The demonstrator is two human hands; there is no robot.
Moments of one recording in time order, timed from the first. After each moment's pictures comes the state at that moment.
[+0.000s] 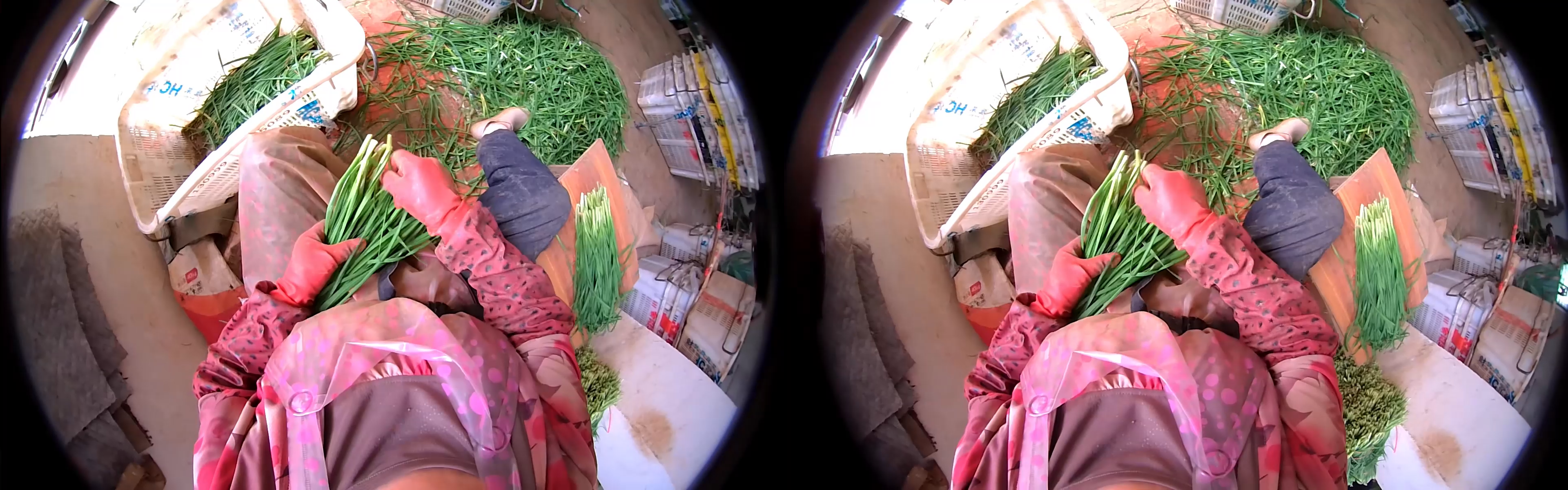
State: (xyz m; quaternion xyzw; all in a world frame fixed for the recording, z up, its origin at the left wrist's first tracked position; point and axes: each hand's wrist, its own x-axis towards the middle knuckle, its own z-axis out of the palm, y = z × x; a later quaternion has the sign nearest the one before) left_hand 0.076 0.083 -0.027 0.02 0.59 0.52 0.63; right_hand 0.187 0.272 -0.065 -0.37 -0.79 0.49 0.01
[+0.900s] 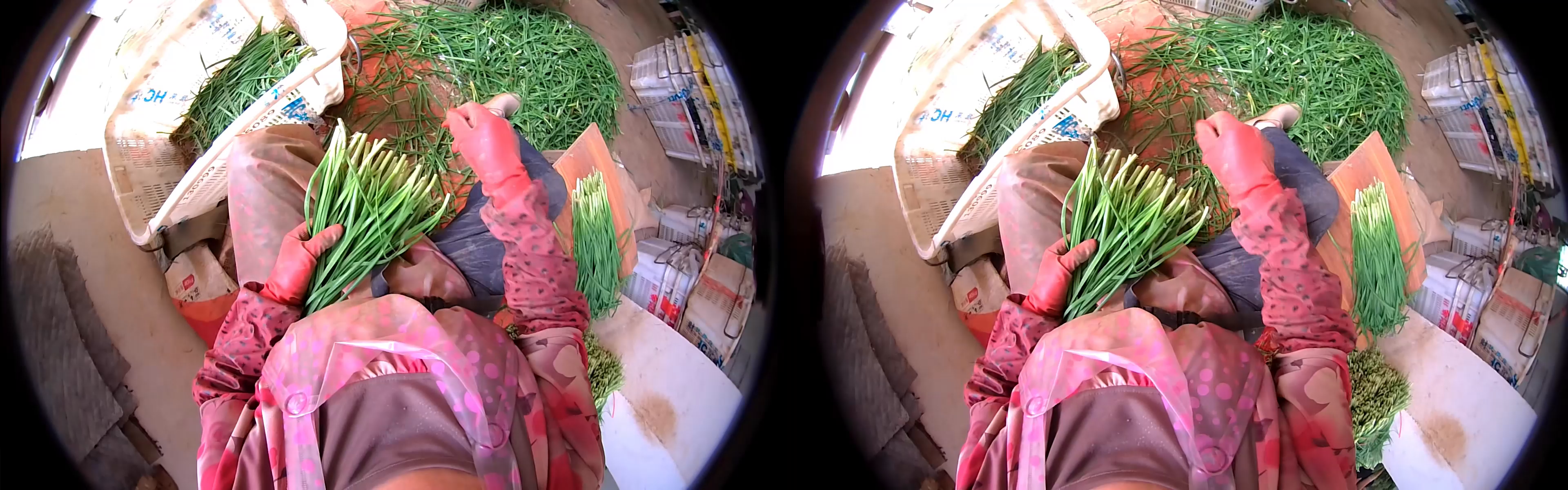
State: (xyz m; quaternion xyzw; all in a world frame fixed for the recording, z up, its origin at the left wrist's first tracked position) left_hand 0.066 0.083 -0.024 -0.03 0.57 0.52 0.64; right_hand 0.229 0.343 -0.034 -0.49 -0.81 0.31 0.10
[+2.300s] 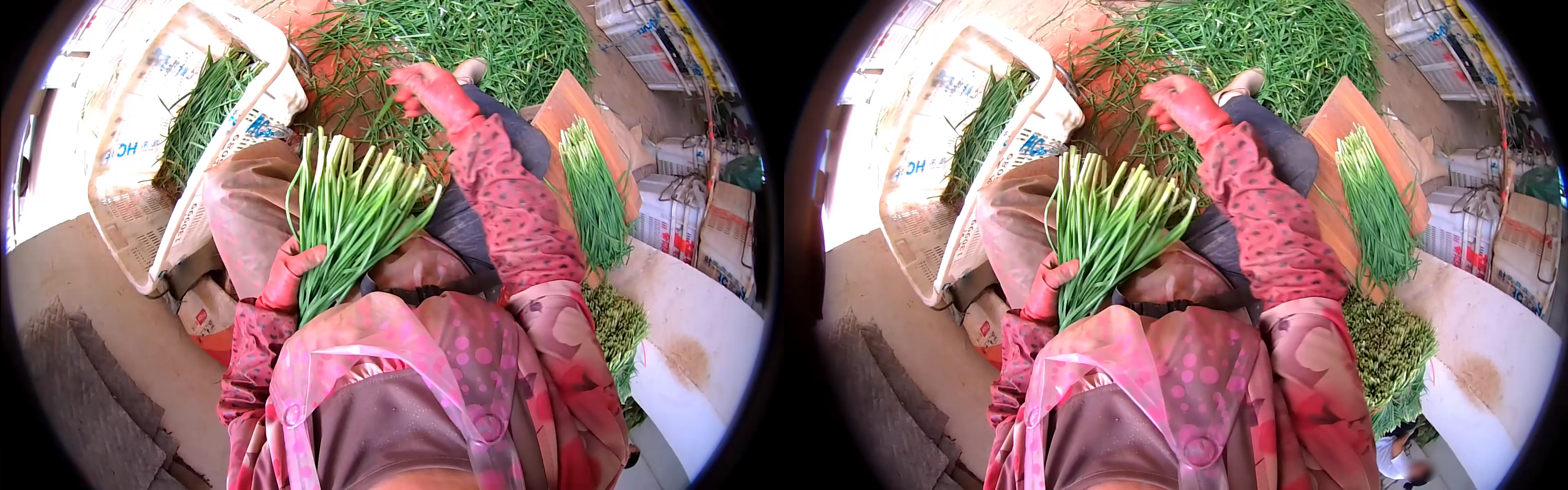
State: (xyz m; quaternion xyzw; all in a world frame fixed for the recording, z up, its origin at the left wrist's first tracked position) left_hand 0.052 0.078 -0.039 0.01 0.48 0.49 0.73; right_hand 0.217 0.381 -0.081 -0.53 -0.55 0.63 0.16
